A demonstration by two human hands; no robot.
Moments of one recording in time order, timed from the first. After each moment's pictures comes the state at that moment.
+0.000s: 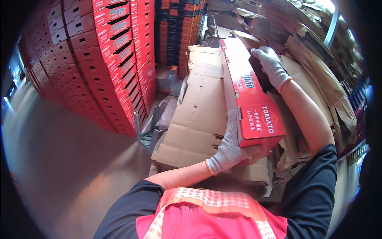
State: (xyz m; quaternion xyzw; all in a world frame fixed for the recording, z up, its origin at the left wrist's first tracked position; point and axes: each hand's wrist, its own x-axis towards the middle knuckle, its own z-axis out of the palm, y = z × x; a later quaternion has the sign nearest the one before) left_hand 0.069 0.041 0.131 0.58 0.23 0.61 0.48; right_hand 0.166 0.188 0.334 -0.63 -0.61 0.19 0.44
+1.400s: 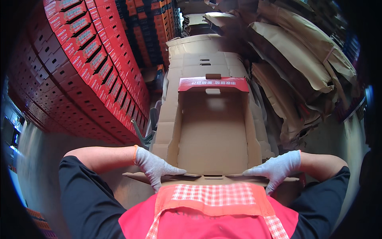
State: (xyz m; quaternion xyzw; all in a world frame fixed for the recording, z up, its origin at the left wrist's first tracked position) left_hand -0.088 0.038 0.166 0.81 0.09 -0.31 0.49; right_hand 0.294 -0.043 0.204 -0.31 -0.78 0.46 -0.29
